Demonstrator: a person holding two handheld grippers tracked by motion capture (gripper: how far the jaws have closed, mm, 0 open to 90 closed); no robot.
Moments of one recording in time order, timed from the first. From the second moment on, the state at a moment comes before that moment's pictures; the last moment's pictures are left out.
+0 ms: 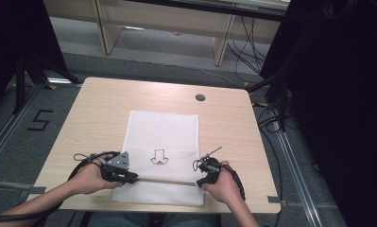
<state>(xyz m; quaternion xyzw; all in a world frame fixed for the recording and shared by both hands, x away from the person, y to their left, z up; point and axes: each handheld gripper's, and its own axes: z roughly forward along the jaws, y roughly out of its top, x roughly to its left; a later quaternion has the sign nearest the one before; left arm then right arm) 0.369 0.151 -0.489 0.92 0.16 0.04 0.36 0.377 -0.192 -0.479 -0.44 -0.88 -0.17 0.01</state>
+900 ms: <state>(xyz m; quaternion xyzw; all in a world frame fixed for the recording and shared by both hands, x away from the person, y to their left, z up) 0.367 0.164 -0.491 0.92 0.17 0.04 0.35 0.377 -0.192 -0.479 -0.44 -0.88 -0.17 0.01</state>
